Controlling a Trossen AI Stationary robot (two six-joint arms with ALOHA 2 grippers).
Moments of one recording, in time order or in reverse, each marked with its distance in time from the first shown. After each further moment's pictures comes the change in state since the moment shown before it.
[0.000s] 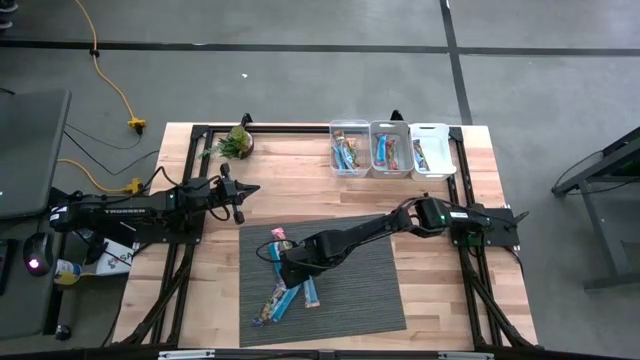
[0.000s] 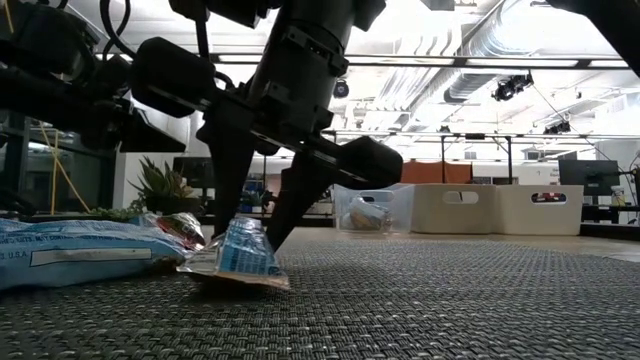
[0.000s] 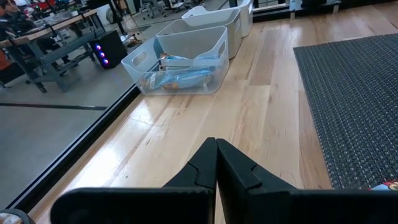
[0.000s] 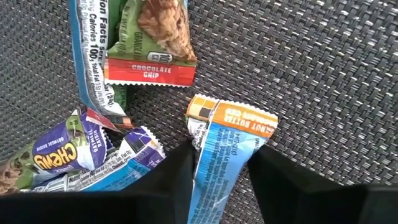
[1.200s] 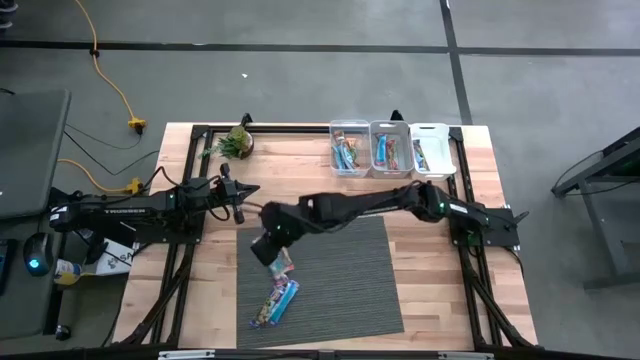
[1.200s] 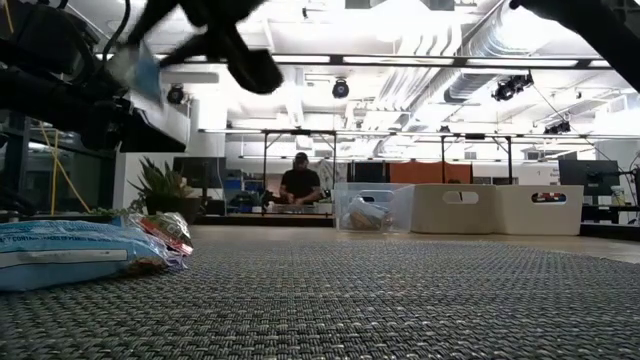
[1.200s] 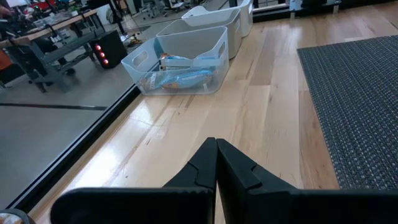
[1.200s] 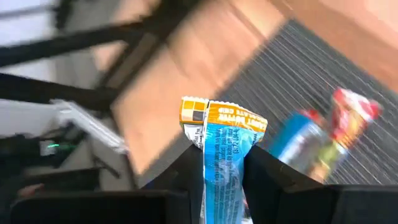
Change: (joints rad) left arm 0.000 0.000 0.000 0.000 0.000 0.000; right arm -0.127 -0.046 0.319 0.117 -0.056 -0.443
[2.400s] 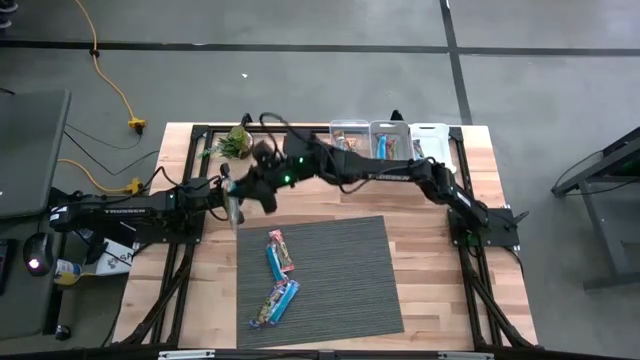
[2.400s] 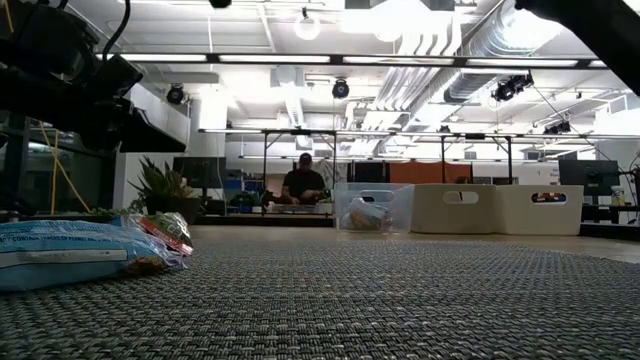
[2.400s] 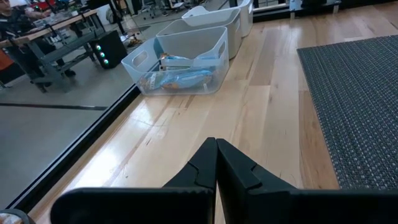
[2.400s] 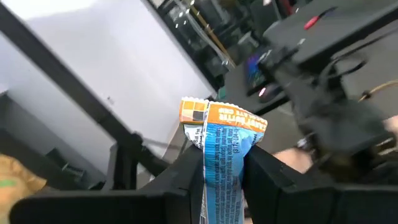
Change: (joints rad) left arm 0.000 0.000 0.000 0.000 -0.001 0.000; right arm -0.186 -0.122 -0.015 0.646 -0.277 -0.275
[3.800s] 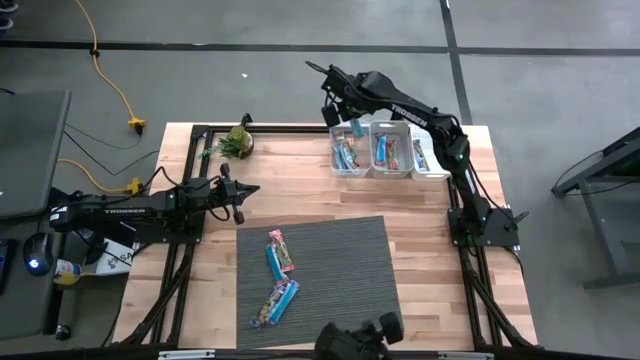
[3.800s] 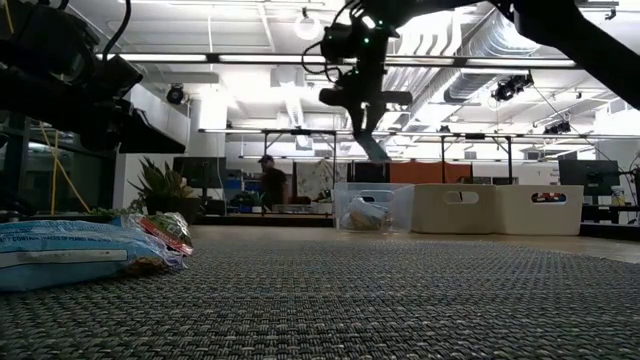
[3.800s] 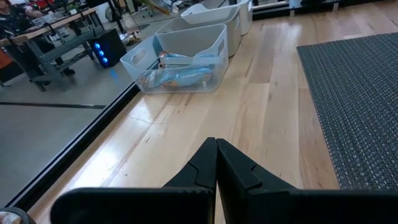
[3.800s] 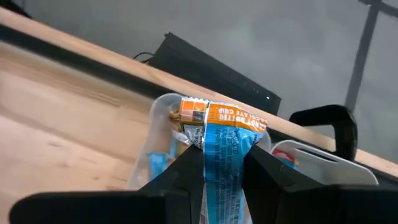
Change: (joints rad) left arm 0.000 0.000 0.000 -0.008 0.002 0.000; right arm -0.515 -0.056 -0.011 -1.234 0.745 -0.043
